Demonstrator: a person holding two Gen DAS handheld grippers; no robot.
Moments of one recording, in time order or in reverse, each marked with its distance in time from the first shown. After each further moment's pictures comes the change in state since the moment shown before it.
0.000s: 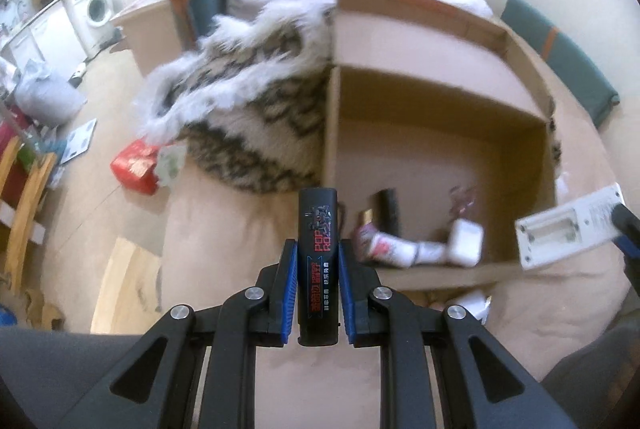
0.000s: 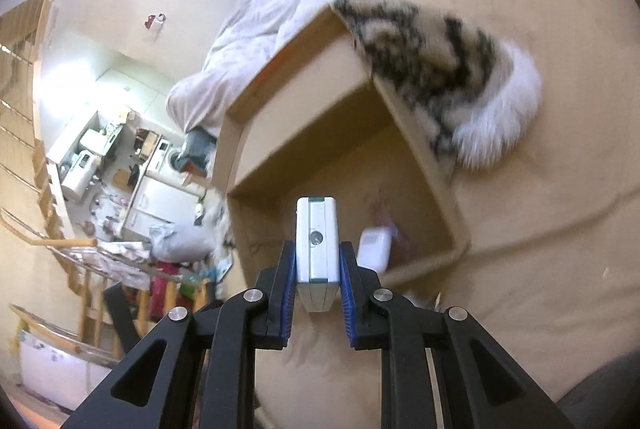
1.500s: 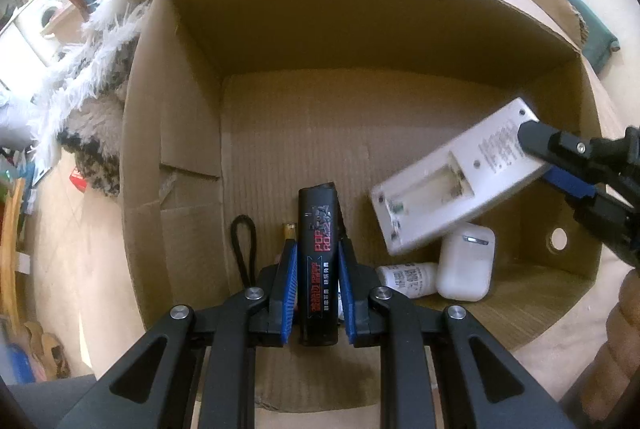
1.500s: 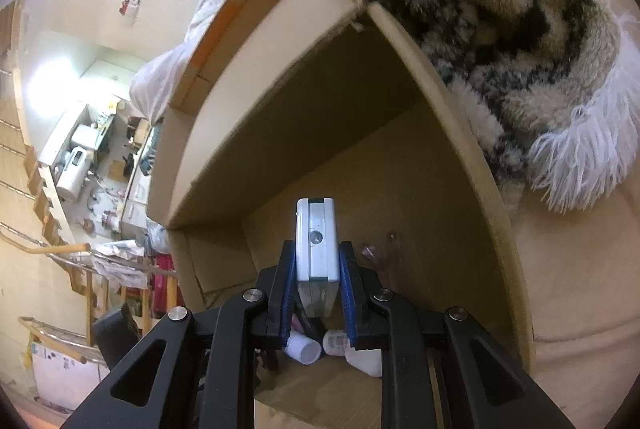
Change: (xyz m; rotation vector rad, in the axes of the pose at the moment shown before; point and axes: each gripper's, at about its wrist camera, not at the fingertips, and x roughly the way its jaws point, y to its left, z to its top) left arm 0.129 -0.081 0.011 0.128 0.150 -0.026; right arm 0.146 -0.032 0.030 0.067 0.160 0.037
